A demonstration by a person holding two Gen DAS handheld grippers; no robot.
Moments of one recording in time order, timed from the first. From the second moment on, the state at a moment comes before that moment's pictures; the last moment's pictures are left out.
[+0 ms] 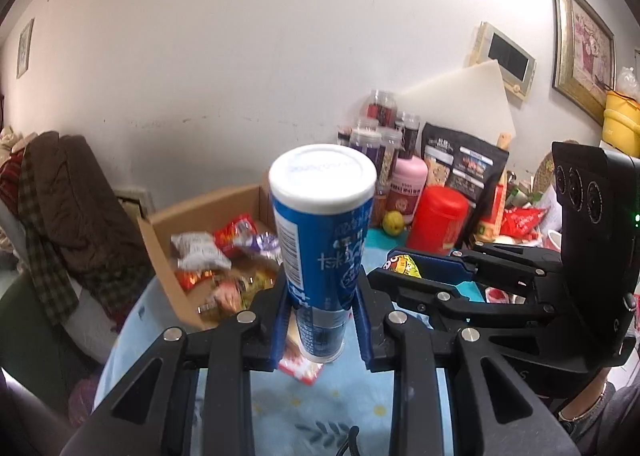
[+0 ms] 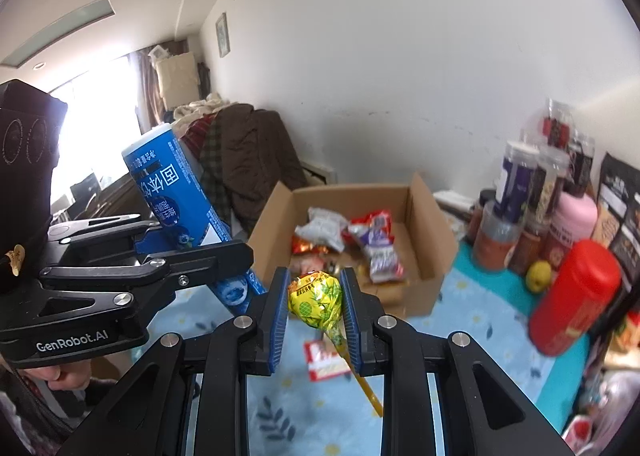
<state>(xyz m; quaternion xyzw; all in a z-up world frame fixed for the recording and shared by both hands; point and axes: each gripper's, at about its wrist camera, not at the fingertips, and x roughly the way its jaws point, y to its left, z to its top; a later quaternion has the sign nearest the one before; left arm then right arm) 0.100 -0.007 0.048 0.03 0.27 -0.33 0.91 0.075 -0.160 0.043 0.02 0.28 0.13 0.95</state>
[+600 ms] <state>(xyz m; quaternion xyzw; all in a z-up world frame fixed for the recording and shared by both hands) 0.219 -0.025 0.061 0.04 0.26 -0.30 0.92 0.190 -0.177 0.060 0.00 0.25 0.13 0.96</state>
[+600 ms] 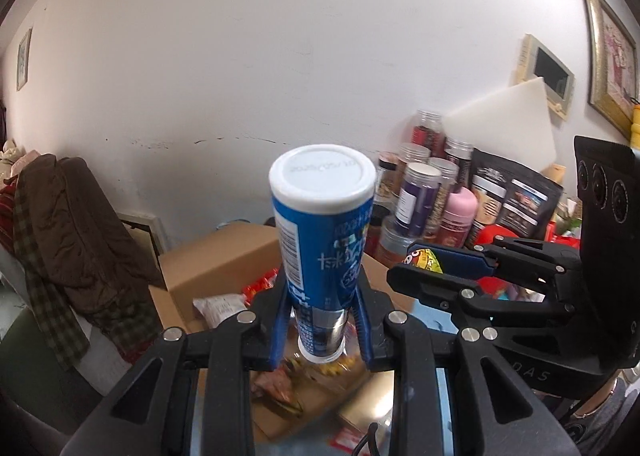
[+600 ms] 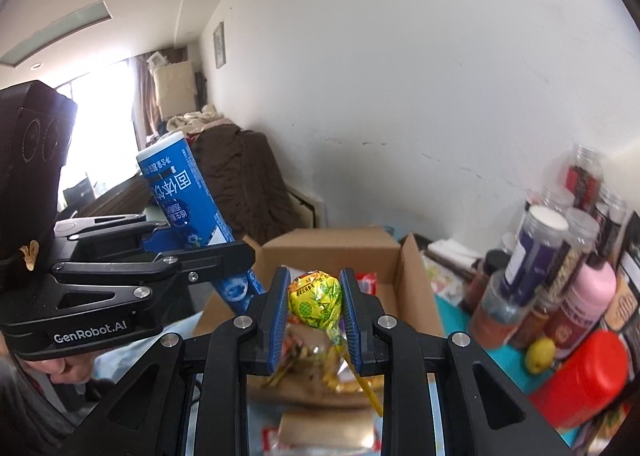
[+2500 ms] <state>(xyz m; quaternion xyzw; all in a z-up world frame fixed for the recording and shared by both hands) 0.378 -0.071 -0.100 0.10 0.52 -0.24 0.81 0.315 -0.197 -0.070 0.01 0.42 0.09 0.90</state>
